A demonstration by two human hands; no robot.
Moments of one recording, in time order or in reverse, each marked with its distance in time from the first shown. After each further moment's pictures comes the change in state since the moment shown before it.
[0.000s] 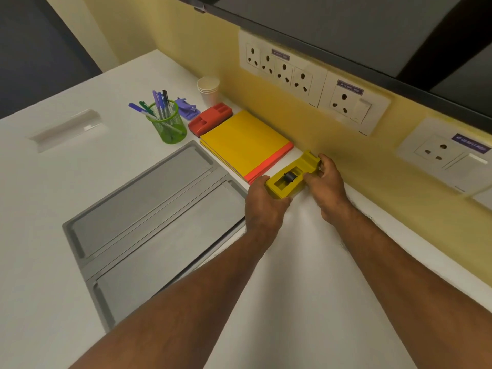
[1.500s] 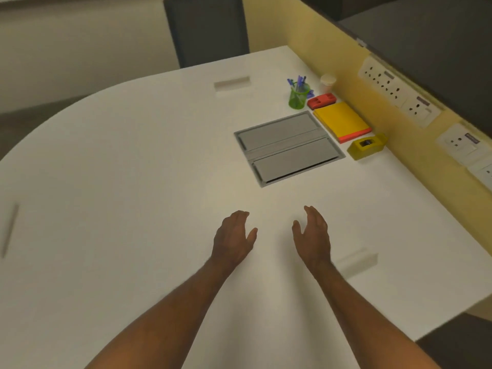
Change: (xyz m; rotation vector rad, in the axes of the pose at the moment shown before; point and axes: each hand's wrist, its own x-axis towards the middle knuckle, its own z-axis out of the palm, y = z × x) left_hand -0.450 -0.088 -0.384 0.518 0.033 -0.067; right_hand -0.538 -0.006 0.084 -0.651 -0.196 -0.319
